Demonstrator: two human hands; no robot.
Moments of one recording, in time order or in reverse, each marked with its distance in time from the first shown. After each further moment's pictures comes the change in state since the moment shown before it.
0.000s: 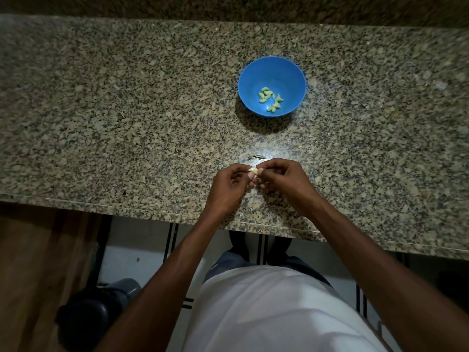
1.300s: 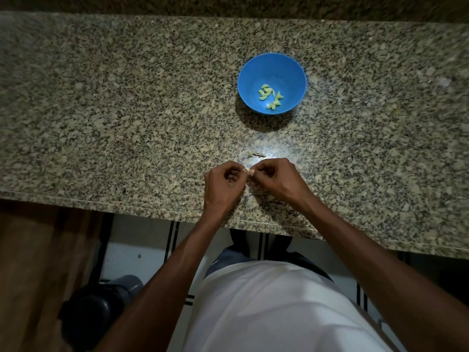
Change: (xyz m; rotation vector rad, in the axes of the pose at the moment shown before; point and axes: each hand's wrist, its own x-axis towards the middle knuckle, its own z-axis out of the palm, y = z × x) left_hand -0.001 -0.005 0.000 0.188 0.222 0.105; right_hand 0.000 -0.007 0.009 -0.471 -0.029 -0.152
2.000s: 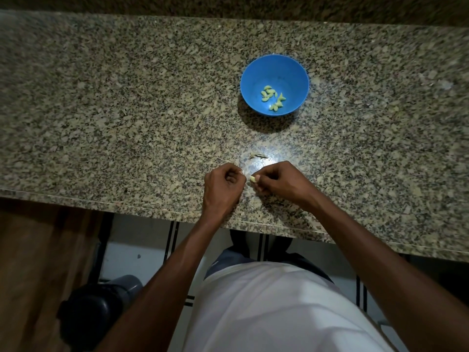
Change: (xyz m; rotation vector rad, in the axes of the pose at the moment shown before) left_hand 0.001 -0.002 -0.006 0.153 0.002 0.002; right_hand 0.003 0.007 -0.009 0.030 -0.177 0.103
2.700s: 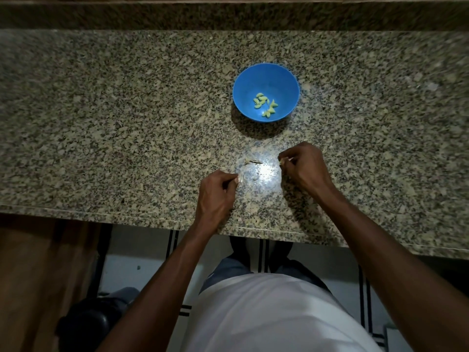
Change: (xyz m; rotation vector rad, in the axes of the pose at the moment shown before) left_hand 0.002 -0.006 -0.006 0.145 -0.018 0.172; right_hand 0.015 0.015 -0.048 -0.431 0.487 -0.180
